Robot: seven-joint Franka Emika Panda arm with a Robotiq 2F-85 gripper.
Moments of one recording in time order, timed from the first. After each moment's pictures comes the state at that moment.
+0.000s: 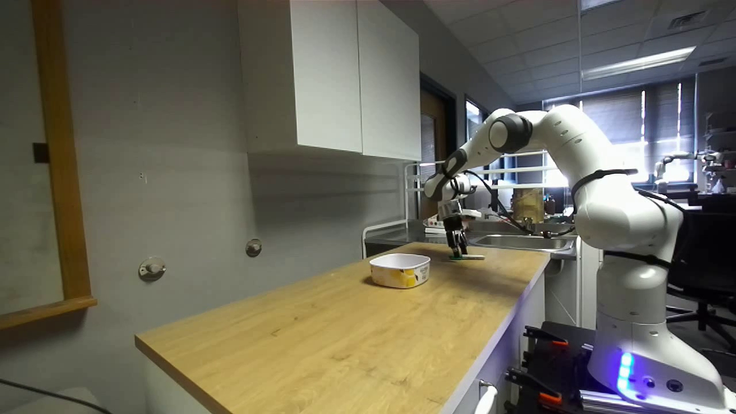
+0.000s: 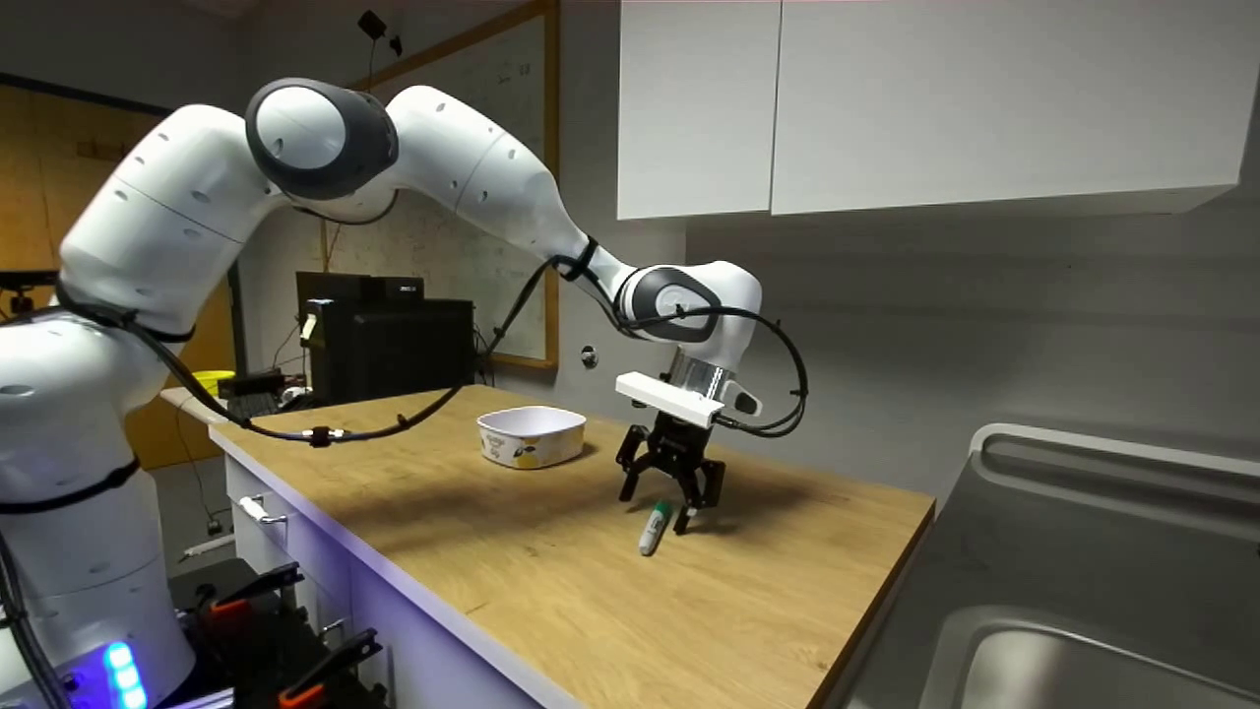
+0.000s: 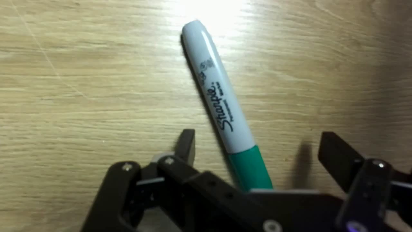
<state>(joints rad) -0.48 0.56 -0.18 -1.59 0.03 1.80 -0.69</state>
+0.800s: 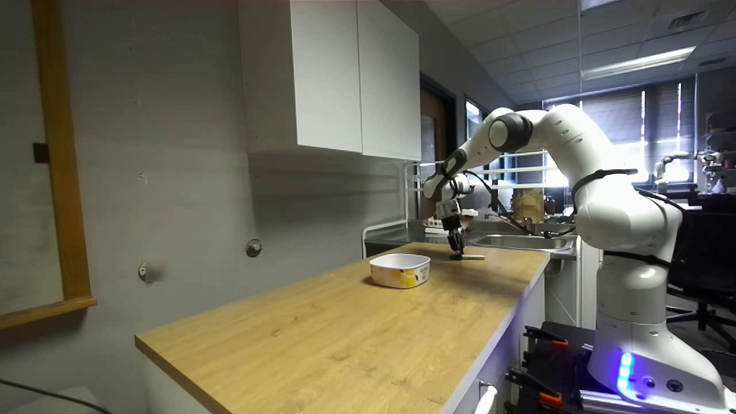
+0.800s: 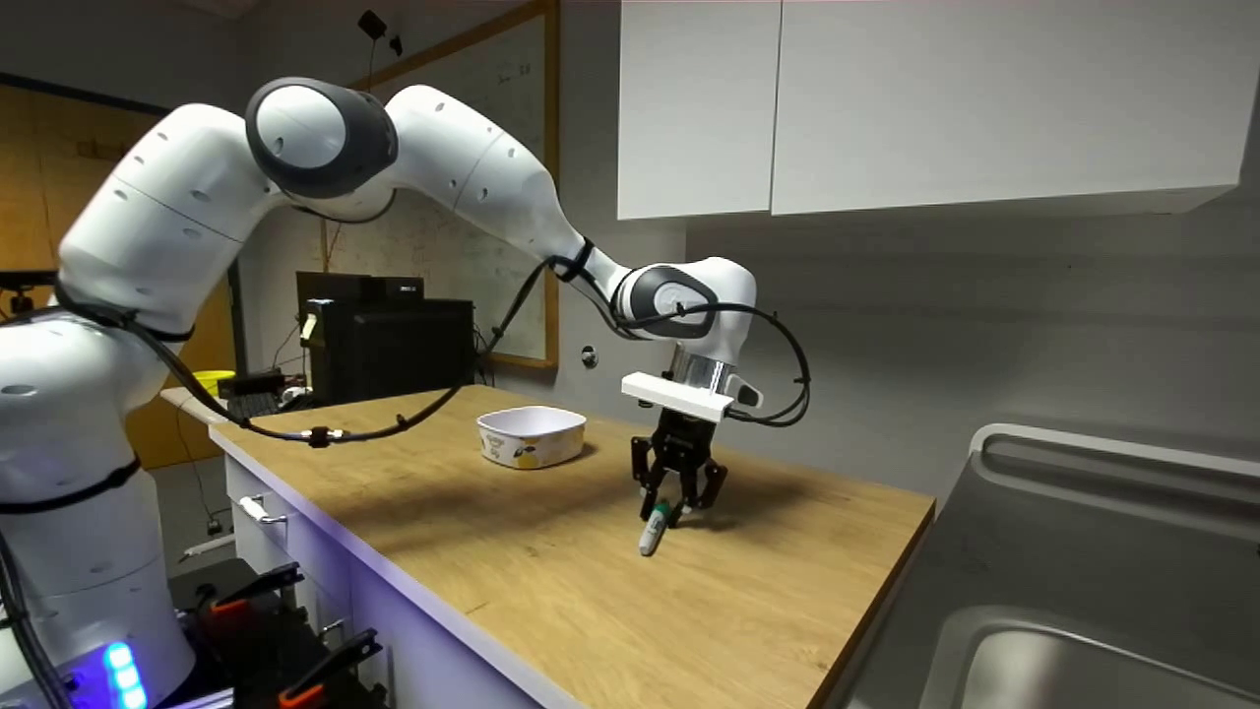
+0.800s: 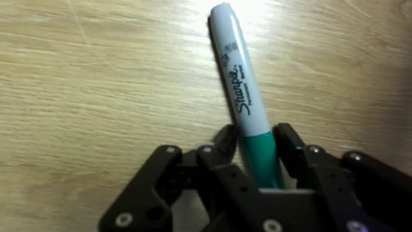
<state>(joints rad) -0.46 0.55 -0.18 -1.60 -0.01 1.86 -0.75</state>
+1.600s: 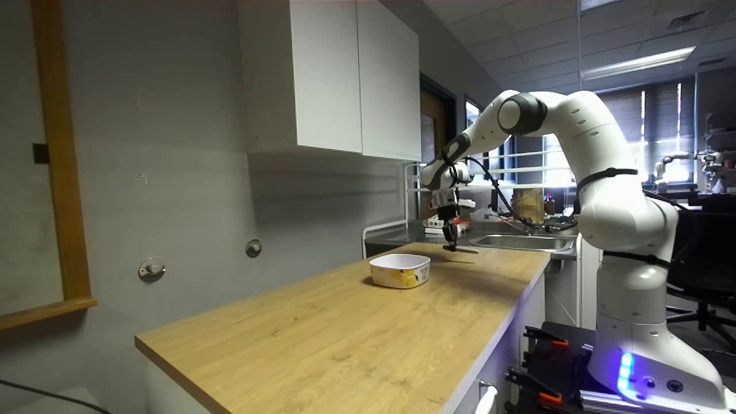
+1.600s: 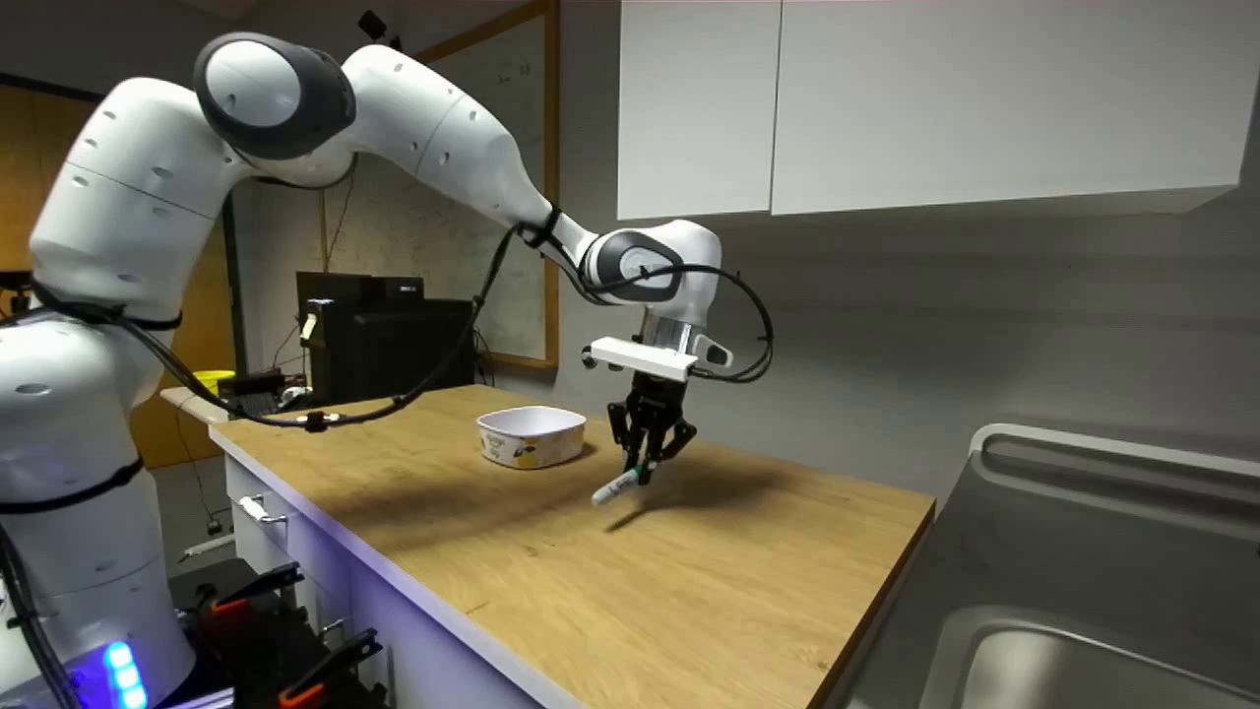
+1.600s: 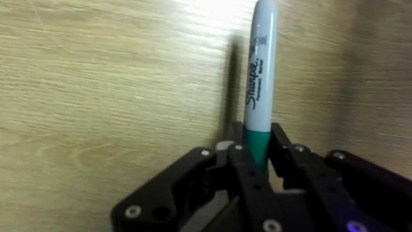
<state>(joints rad) -0.40 0.38 -0.17 -1.74 0.02 1.90 -0.70</state>
